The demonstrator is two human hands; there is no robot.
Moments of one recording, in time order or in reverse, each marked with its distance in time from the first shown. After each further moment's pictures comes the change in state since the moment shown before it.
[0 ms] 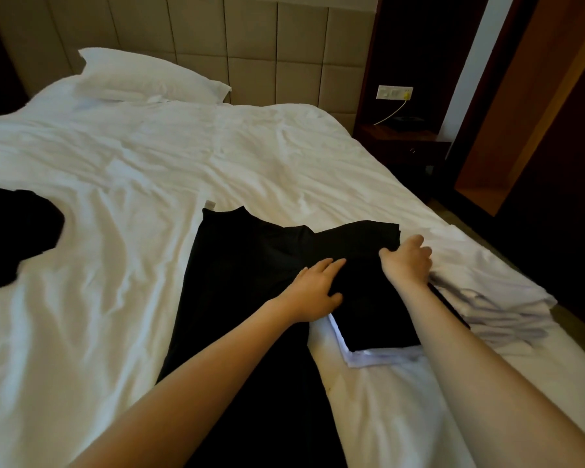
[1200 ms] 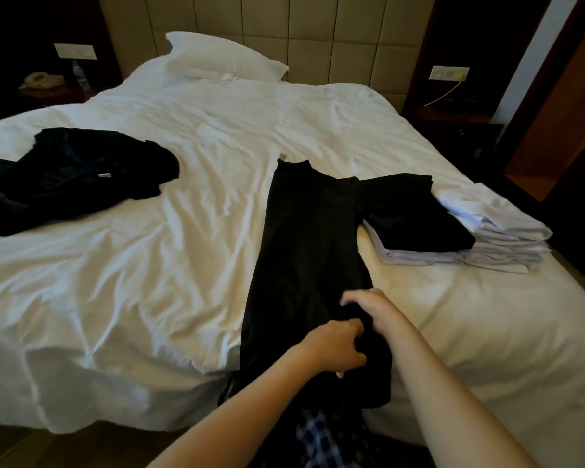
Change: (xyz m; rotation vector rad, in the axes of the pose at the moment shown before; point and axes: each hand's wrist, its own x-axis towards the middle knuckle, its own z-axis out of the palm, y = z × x) left_hand -0.268 0.081 0.075 -0.158 -0.241 -0.247; right_hand -0.248 0.084 0.022 0.367 -0.738 0.241
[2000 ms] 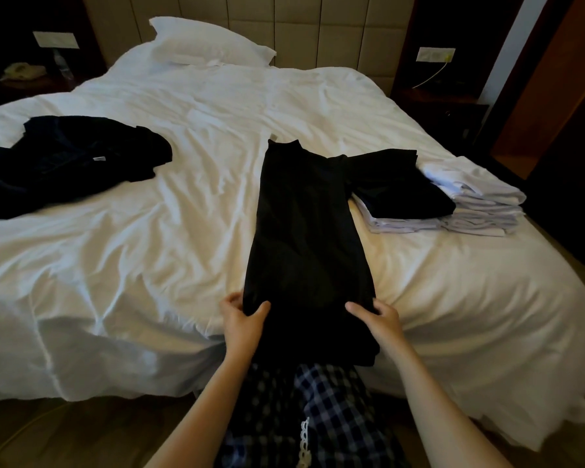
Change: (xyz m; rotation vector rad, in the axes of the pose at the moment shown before) left_hand -0.057 -0.094 0.037 -0.904 0.919 -0.425; right_hand -0.040 0.110 -0.015 0.079 0.067 -0.339
